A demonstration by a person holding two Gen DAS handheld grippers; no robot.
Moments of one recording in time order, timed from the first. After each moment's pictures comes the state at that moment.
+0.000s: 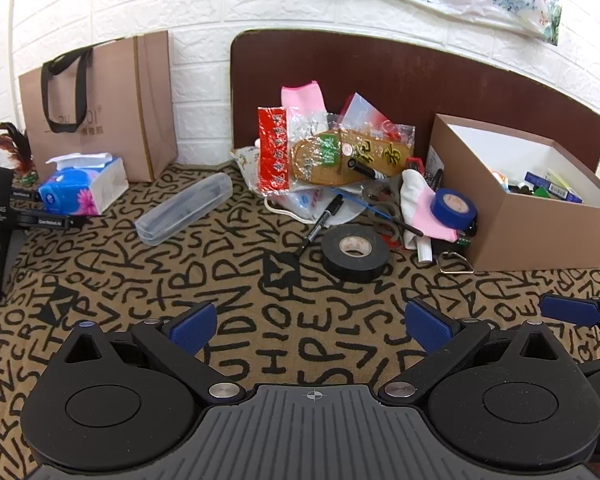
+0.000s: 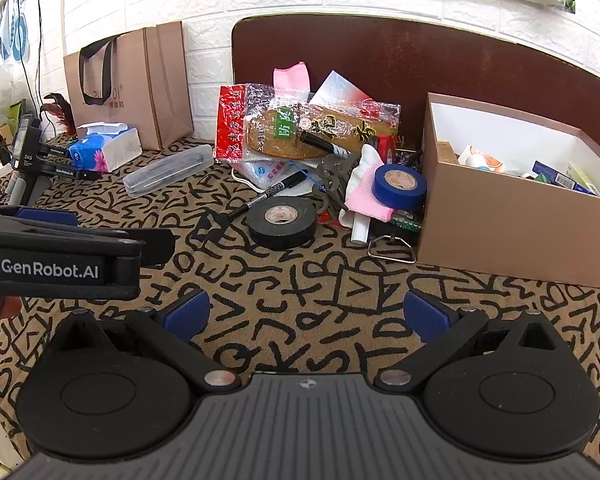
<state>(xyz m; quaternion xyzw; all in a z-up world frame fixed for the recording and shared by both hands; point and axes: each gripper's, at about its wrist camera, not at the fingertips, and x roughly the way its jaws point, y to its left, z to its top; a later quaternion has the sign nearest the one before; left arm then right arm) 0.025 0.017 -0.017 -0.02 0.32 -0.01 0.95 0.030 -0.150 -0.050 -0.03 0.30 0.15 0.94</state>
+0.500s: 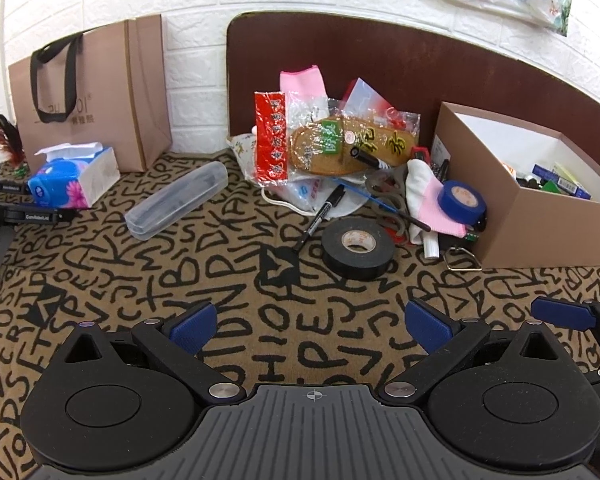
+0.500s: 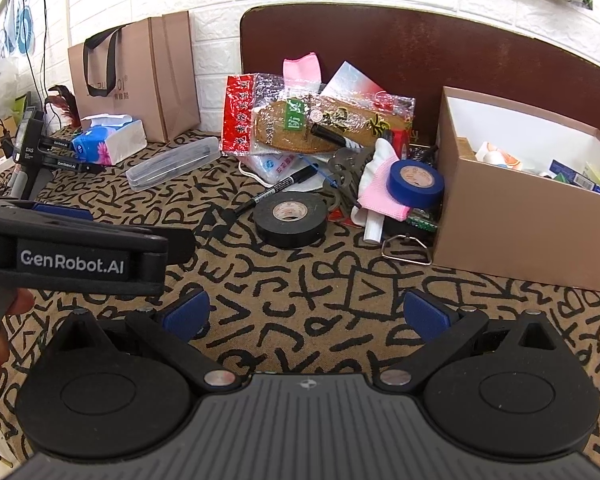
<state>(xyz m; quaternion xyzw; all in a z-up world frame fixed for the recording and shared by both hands) 0.048 0.020 -0.025 -0.02 0.33 -0.01 0.94 0.046 -0.143 -0.059 -0.04 0.31 0.16 0.93</state>
